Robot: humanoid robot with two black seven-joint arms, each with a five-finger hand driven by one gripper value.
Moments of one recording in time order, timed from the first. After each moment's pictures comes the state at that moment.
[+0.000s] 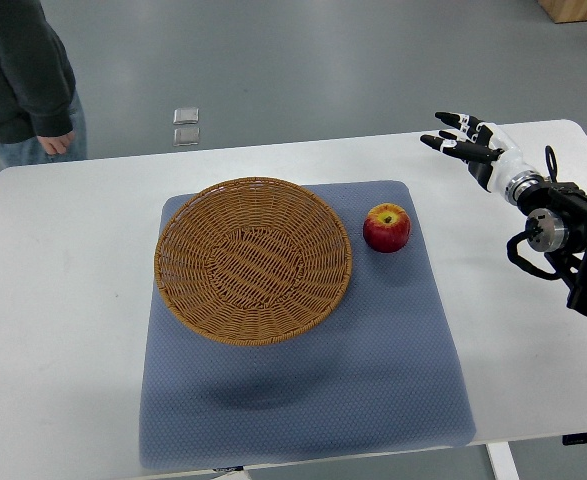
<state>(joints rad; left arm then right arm) 0.00 0.00 -0.09 -0.16 0.07 0.02 0.14 0.85 -0.22 0.62 0.41 -0.27 0.16 0.25</state>
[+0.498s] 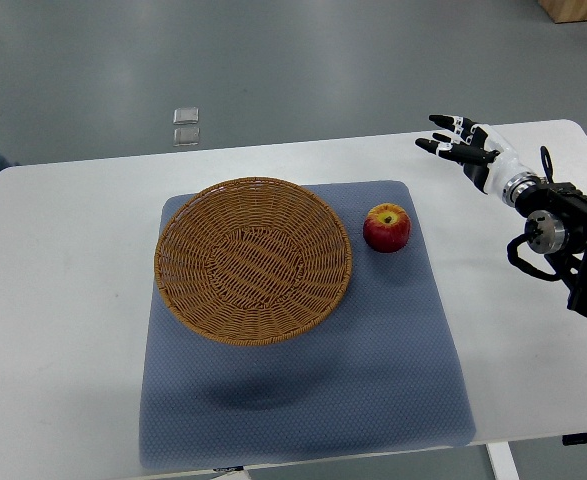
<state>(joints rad) 0.00 0.00 -0.09 -0.16 0.07 0.02 0.14 0.84 -0.22 0.60 0.41 -0.28 0.20 0.25</state>
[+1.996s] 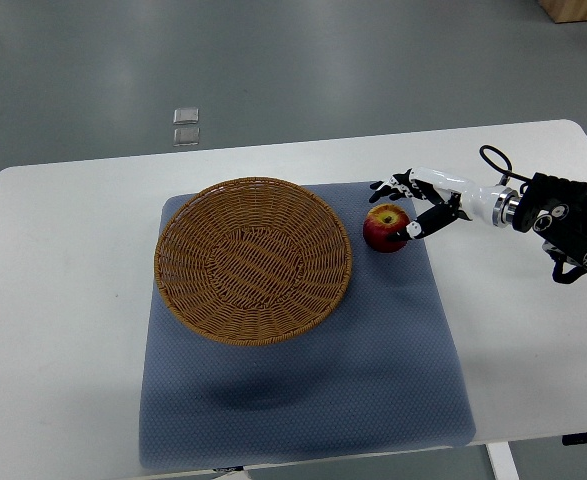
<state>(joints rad) 0.00 0.00 -0.09 -0.16 0.07 0.03 0.14 0.85 -0.31 0.42 0.53 -1.06 0.41 0.51</state>
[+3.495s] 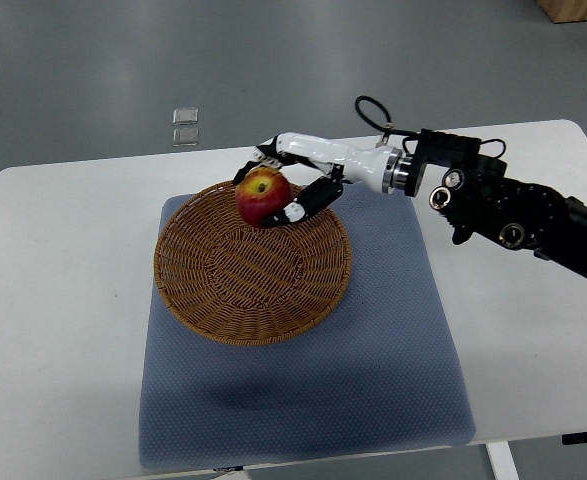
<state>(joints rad) 0.00 0.00 -0.09 -0.16 0.07 0.03 0.13 1.04 -0.15 0.34 0.78 -1.16 0.28 0.57</state>
